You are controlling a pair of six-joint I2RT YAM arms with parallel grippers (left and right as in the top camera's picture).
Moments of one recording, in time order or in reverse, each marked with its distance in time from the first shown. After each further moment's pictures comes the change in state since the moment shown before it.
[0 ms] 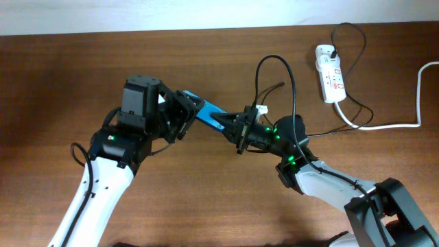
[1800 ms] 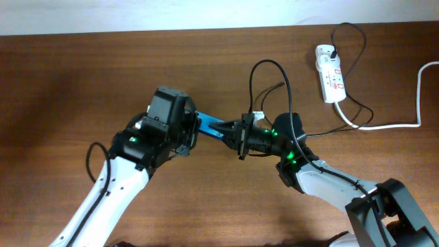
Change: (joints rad) left arm -0.146 0.038 -0.012 -0.125 -0.299 -0.462; right arm -0.006 -0.005 0.006 -0.115 -0.105 0.000
